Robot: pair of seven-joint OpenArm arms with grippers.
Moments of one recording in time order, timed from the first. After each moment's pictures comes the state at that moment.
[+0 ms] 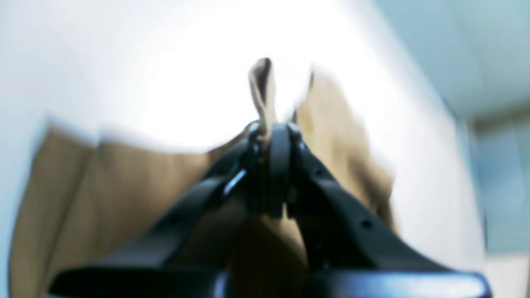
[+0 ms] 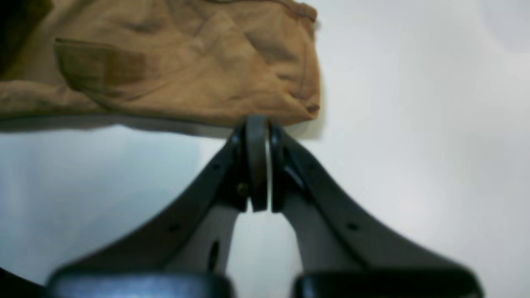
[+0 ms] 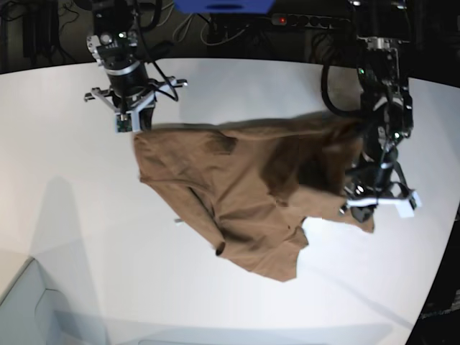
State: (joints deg) left arm -0.3 -12.1 -4.8 96.9 -45.8 18.9 23.4; right arm -29.1 2.9 -3.5 112.3 -1.0 0.0 -29.5
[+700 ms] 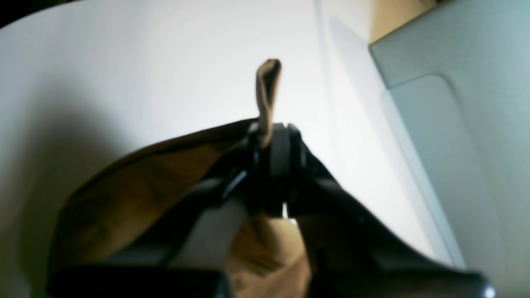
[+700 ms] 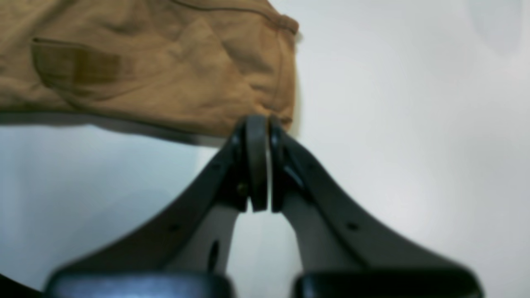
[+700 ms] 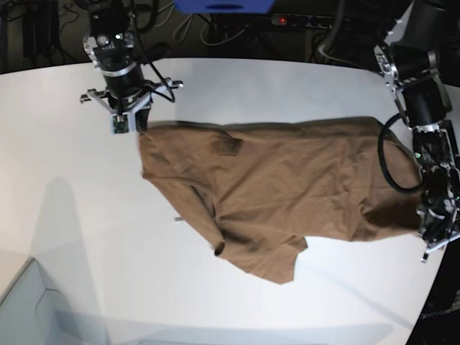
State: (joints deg) left arm -23.5 -19.7 -21.3 63.1 -46.6 18.4 23.0; right arm -28.6 3.7 -2.8 112.3 -1.1 0.0 -29.8
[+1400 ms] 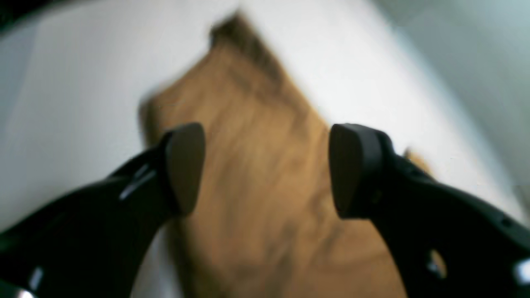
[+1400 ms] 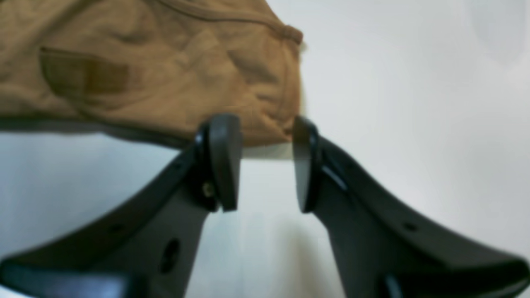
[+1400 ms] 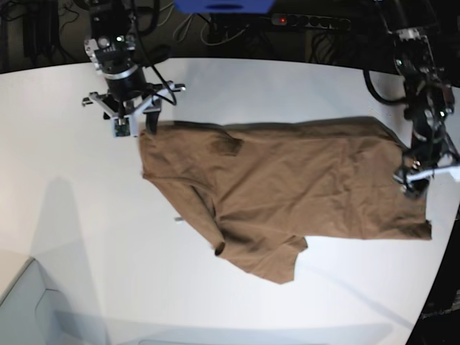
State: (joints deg) left arm 8.9 -15.7 -21.2 95.7 -46.4 17.9 23.9; right arm -27.9 3.5 -3.2 112.3 -0.8 0.0 -29.4
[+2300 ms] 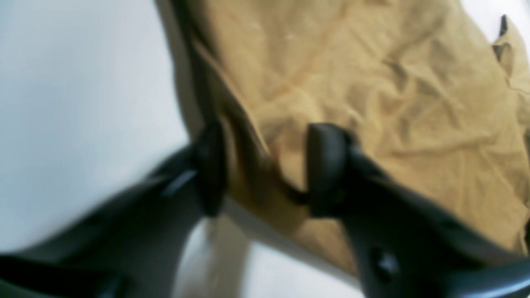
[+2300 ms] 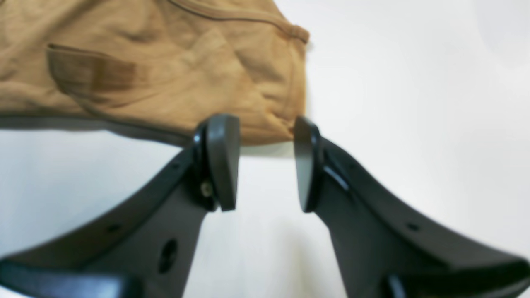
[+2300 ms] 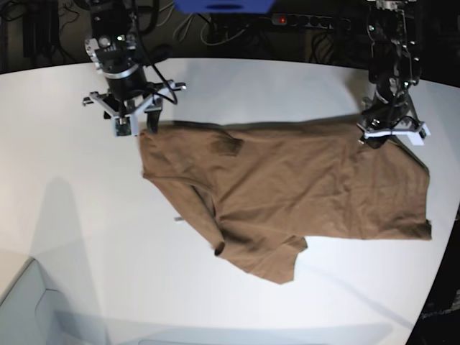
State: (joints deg) left arm 16.2 -13.1 -12.6 90.9 -46.6 18.0 22.9; right arm -28.0 3.7 -3.7 112.3 -1.0 0.0 -29.5
